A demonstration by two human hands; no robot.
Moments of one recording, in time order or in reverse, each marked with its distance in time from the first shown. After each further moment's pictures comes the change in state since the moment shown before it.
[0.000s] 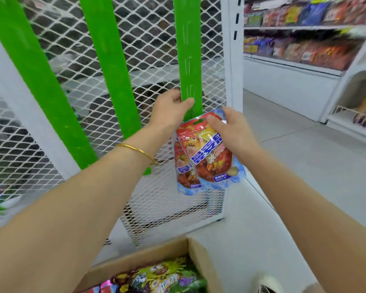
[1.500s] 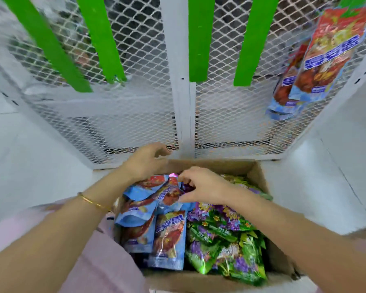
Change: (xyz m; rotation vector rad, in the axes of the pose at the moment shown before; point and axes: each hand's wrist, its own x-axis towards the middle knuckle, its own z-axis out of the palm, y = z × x) left_hand -0.248 -0.217 -0.188 0.502 -0.343 -0.444; right_hand -0.234 0.042 0.211 -0.496 -1.187 -0.132
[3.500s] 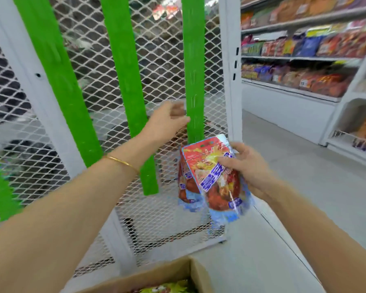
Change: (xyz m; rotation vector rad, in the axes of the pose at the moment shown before) left_hand 0.111 0.349 -0.082 -0.385 0.269 0.582; right_hand -0.147 0.112 -0.262 1.136 0.929 -0.071
